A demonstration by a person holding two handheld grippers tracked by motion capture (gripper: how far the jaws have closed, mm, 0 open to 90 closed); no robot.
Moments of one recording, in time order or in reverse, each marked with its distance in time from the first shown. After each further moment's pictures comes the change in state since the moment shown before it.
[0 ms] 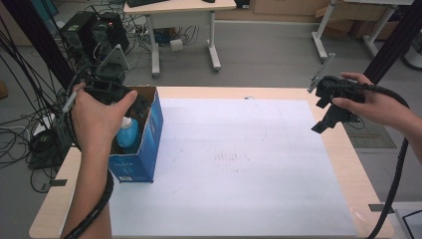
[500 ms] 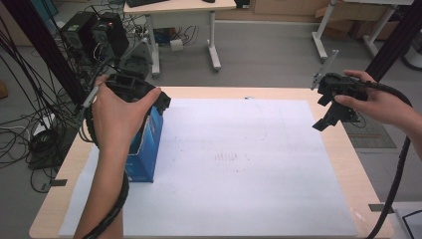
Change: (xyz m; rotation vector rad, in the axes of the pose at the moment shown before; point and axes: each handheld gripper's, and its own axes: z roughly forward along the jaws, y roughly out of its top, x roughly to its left) left arm -0.046 -0.003 -0.013 -0.052 -0.042 0.112; right arm -0.002 -0.004 -0.006 -0.015 -0.007 0.010
